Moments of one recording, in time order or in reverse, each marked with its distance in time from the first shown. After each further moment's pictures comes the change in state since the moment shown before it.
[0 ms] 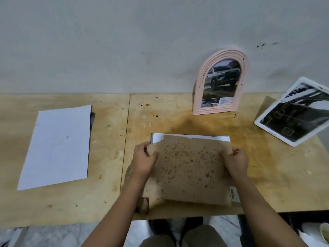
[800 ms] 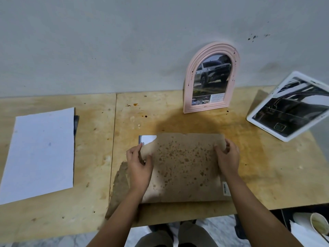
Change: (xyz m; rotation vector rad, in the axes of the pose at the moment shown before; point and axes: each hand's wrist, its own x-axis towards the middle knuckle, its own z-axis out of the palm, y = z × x) left_hand -0.019 0.010 0.024 0.000 0.174 0.200; right_hand 0.017 0.005 0.007 0.005 0.008 -0.099
